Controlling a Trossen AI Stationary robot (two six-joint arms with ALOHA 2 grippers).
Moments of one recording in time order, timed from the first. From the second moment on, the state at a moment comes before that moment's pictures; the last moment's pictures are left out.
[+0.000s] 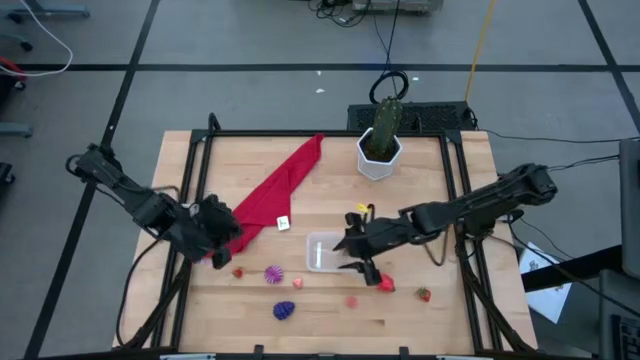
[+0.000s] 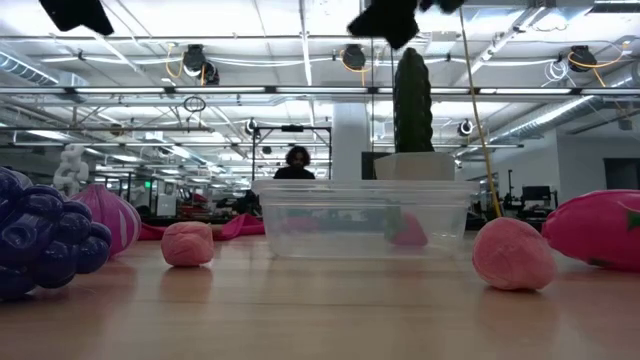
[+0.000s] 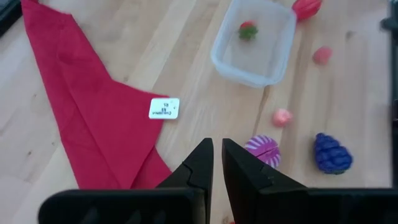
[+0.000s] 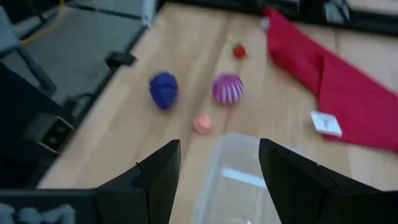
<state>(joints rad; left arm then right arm) -0.61 1.01 1.01 -1.04 -0.50 -0.85 0.31 1.48 1.07 -0.19 0.00 0.02</state>
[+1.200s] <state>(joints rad) -0.62 1.41 1.01 -0.75 -0.31 -0.60 0.37 1.34 1.07 -0.26 0.00 0.07</state>
